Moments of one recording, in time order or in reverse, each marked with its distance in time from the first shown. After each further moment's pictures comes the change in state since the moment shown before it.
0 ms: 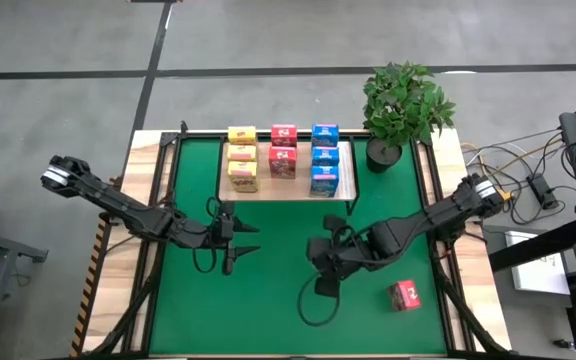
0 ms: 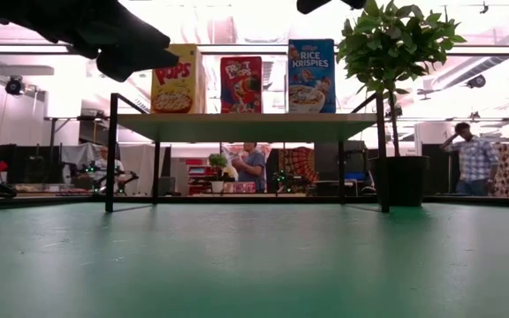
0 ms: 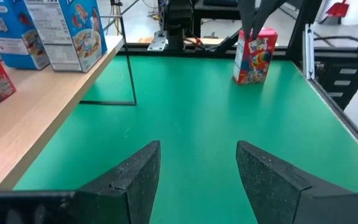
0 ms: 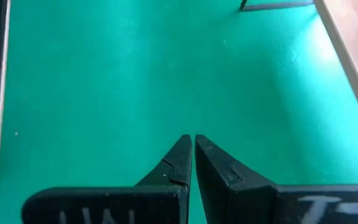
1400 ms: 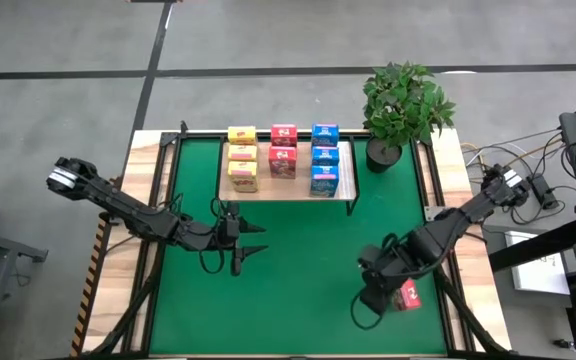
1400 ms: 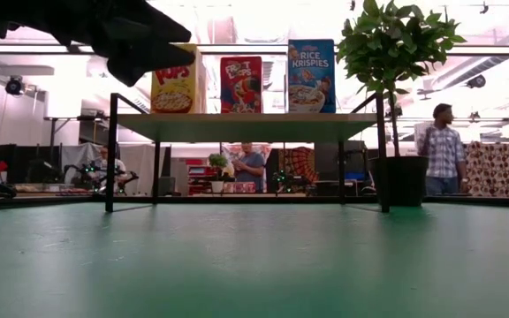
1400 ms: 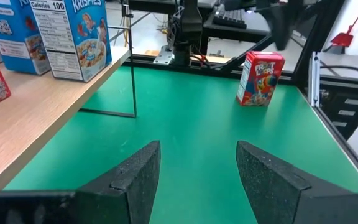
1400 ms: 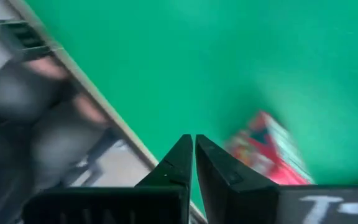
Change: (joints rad) left arm 0.007 0.105 0.010 0.159 -0.036 -0.053; right arm 0.164 -0.230 -0.235 -0.262 -0.510 0.827
